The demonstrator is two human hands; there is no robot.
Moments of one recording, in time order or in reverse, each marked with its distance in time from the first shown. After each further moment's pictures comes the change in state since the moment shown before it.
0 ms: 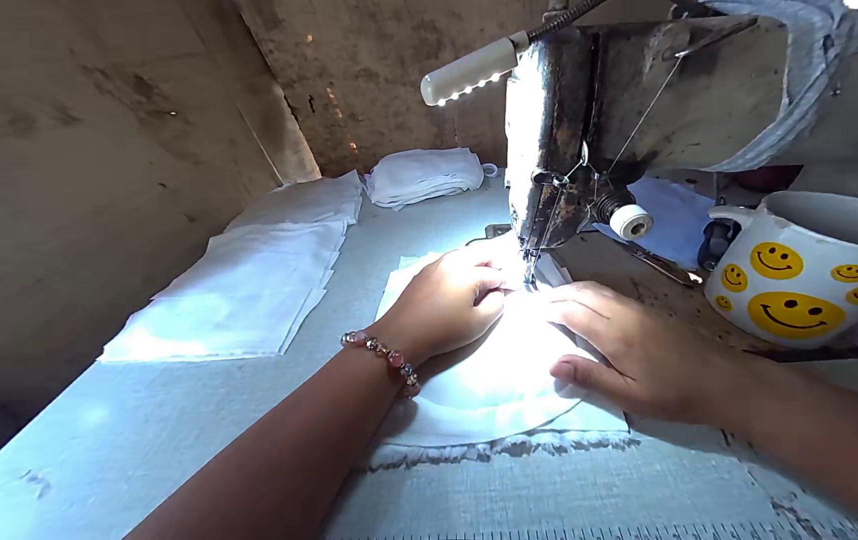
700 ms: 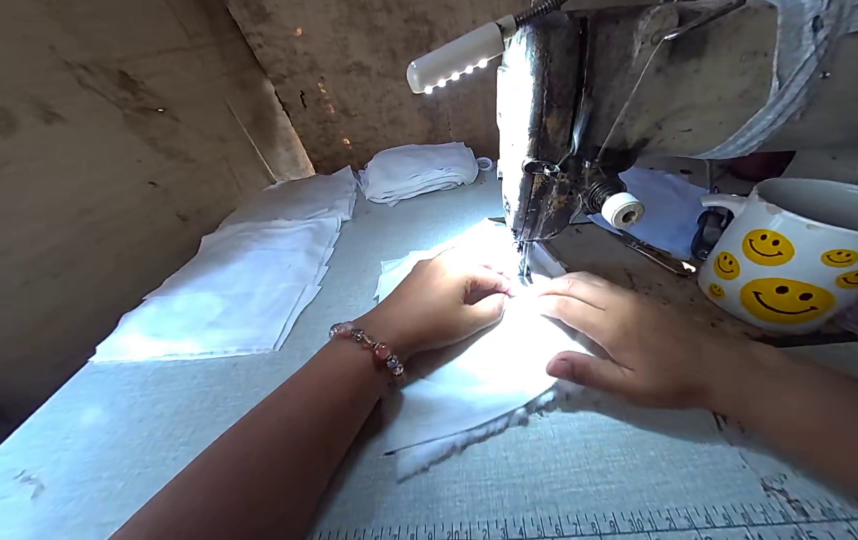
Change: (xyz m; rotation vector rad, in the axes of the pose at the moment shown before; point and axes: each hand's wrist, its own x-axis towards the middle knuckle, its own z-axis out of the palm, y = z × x) left_hand -0.002 -0.008 -0.004 -0.097 -0.099 0.039; right_hand 0.001 0.001 -0.001 0.015 0.016 -0.074
